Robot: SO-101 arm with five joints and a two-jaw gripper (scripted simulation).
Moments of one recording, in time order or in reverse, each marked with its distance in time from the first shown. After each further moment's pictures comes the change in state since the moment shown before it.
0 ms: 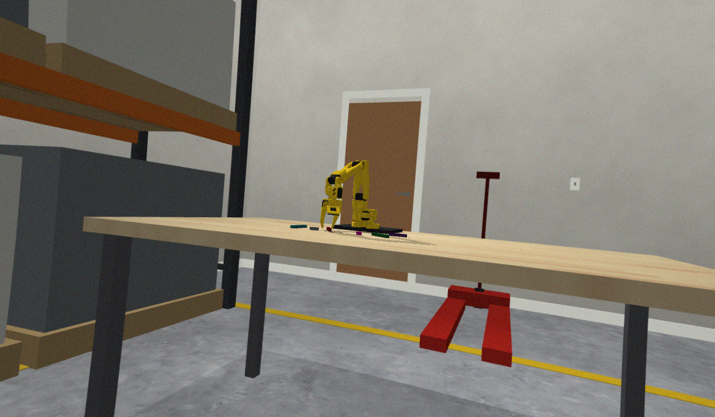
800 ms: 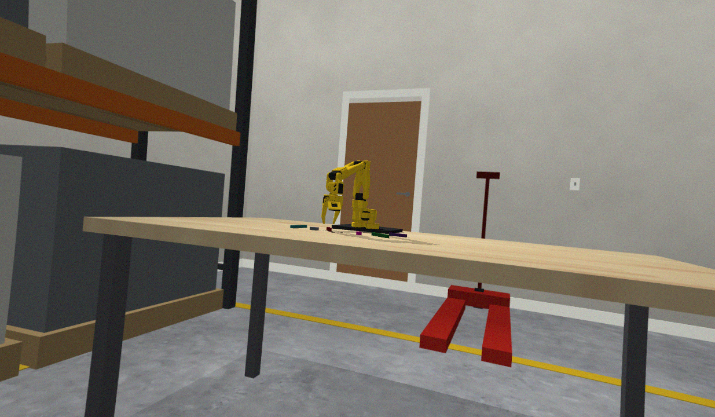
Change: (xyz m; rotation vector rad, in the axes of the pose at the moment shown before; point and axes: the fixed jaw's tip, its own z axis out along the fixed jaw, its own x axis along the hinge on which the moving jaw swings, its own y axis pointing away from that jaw) arm 0.003 0.004 -0.015 -0.018 0.015 0.000
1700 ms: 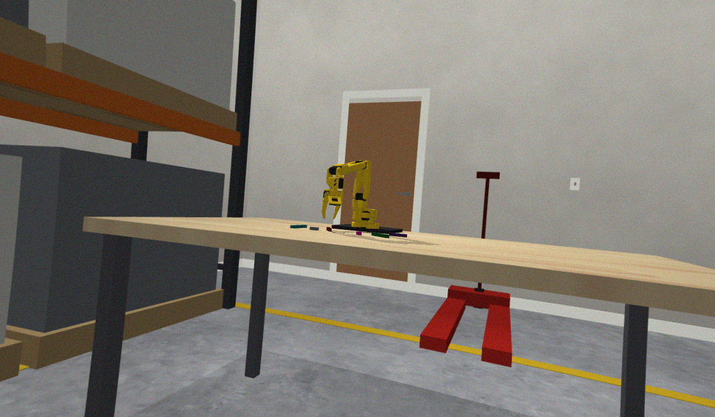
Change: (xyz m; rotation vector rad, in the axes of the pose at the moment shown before) arm 0.000 0.000 -0.018 0.000 0.000 0.000
